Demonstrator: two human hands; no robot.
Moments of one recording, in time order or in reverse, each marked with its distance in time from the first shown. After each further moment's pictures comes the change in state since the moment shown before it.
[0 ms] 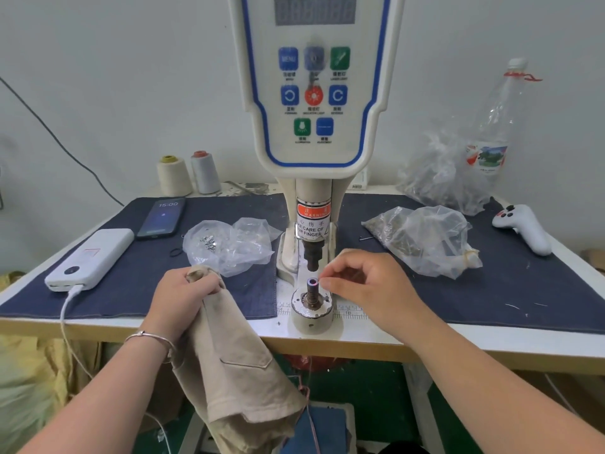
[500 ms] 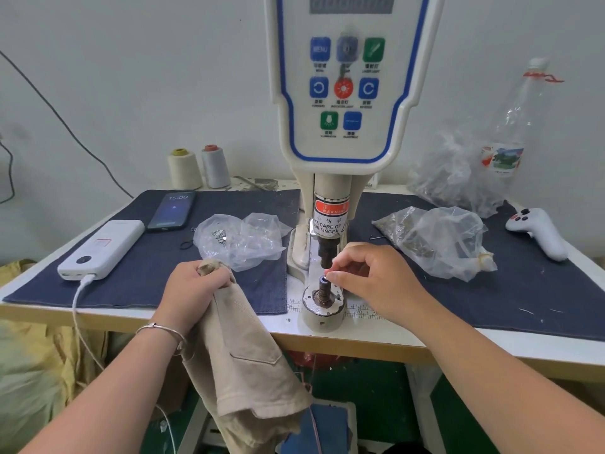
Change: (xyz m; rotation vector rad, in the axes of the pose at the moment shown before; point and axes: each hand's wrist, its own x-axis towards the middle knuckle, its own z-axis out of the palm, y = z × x) left_hand -0.001 0.003 -0.001 -0.012 -0.009 0.002; right_hand 0.016 -0.001 0.005 -0.173 -0.023 -0.043
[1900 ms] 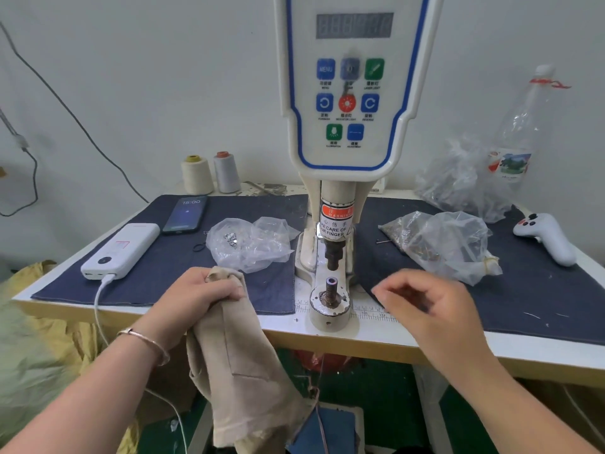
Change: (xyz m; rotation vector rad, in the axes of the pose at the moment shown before) left_hand -0.026 0.025 -0.030 -0.016 -0.322 -0.110; right_hand -0.067 -0.014 -0.019 0.126 0.244 -0.007
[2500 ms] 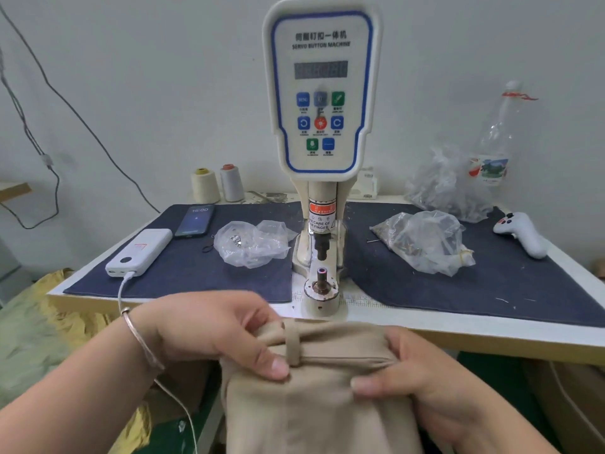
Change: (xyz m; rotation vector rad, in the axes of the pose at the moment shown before) left_hand -0.087 0.072 0.025 0.038 -0.943 -0.059; right_hand -0.062 -0.029 -0.006 0.835 -0.765 0.466
